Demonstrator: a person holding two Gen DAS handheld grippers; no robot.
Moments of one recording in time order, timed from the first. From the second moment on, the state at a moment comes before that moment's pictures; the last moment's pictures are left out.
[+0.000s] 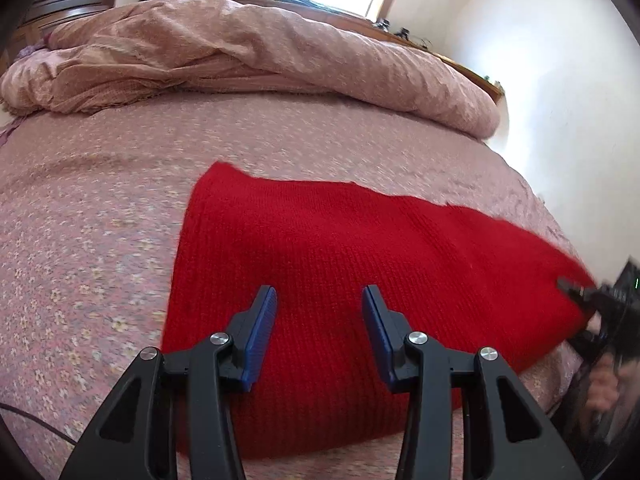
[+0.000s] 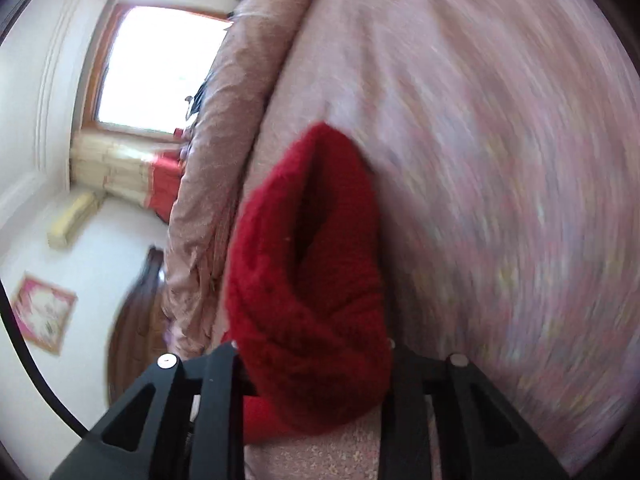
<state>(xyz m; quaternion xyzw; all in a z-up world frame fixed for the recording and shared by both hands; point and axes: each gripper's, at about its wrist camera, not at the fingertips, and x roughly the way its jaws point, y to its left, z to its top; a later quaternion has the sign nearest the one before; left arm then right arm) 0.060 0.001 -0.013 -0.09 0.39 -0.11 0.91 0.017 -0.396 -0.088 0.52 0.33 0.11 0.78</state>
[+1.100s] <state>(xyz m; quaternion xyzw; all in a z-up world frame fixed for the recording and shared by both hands) 0.045 -0.199 -0.031 -0.02 0.46 -0.10 0.88 0.050 -0.439 -0.113 0.54 0.36 0.10 0.76</state>
